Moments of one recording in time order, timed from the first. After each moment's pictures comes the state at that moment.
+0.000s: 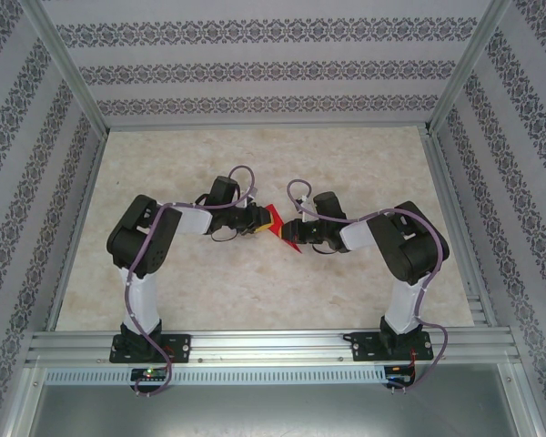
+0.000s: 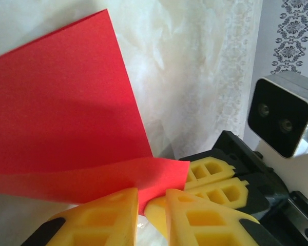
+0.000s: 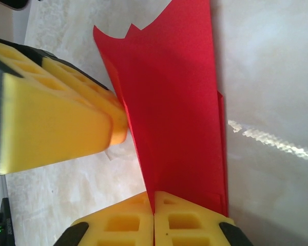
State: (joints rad) left arm -0.44 1.99 1.00 0.21 0.78 -0.87; right arm 0.45 1.88 0.73 0.39 -0.65 0.52
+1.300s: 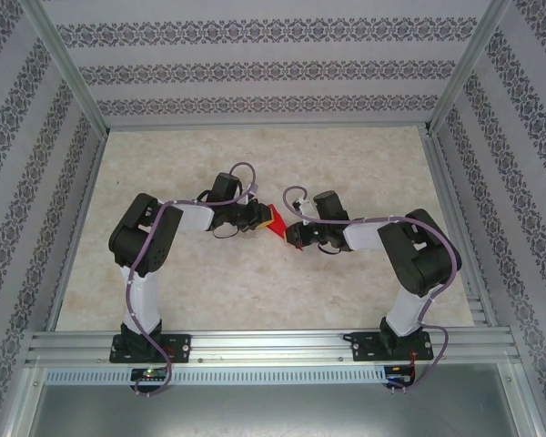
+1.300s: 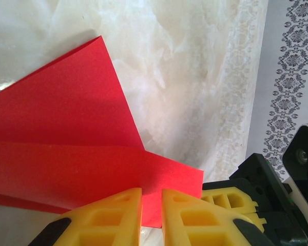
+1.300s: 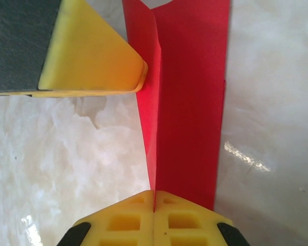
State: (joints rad) left arm -0.44 2.01 1.05 0.16 0.75 -0.87; right arm 0.46 1.77 0.74 0.19 -0.56 0.25
